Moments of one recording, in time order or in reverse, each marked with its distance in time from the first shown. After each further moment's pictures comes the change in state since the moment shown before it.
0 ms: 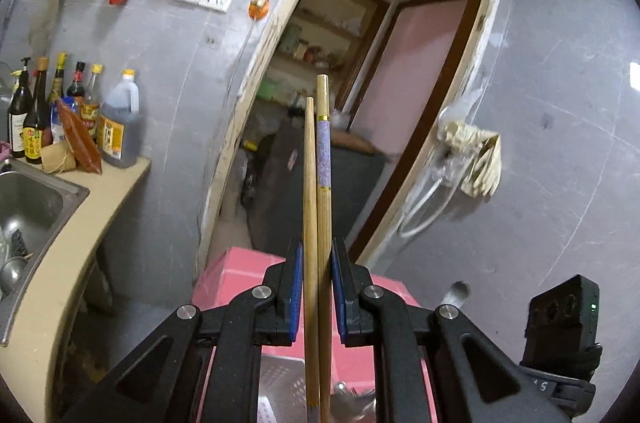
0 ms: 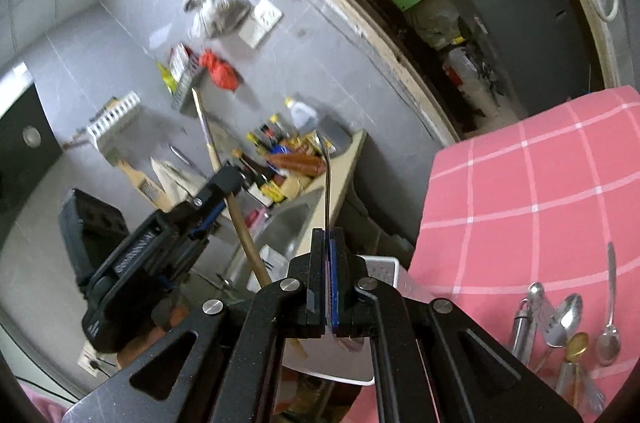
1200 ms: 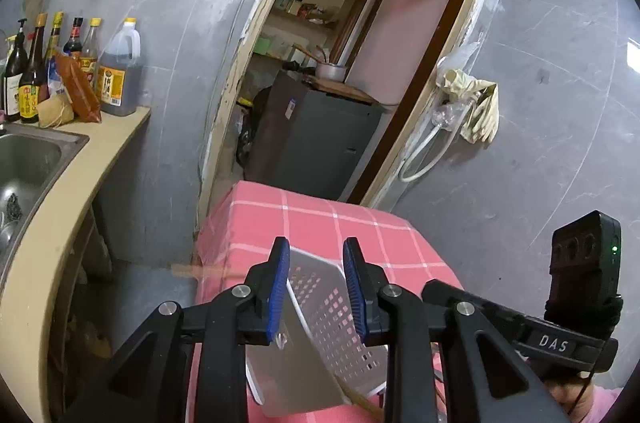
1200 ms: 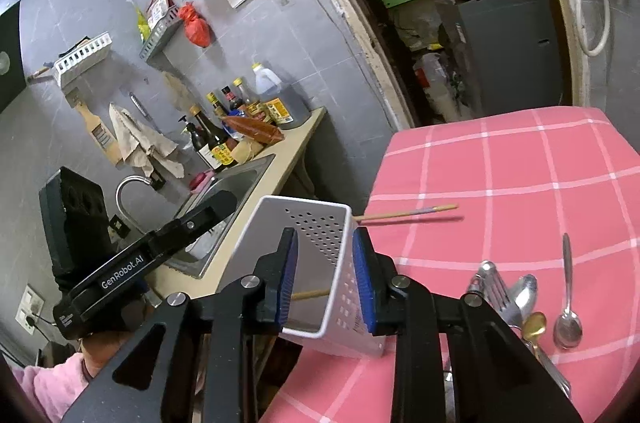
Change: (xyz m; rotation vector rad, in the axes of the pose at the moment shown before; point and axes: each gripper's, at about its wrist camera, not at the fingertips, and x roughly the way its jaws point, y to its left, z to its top) left arm -0.006 0.035 -0.062 0.016 0.181 -0.026; right arm -0.017 0.018 -0.021 -0.138 0.040 -0.202
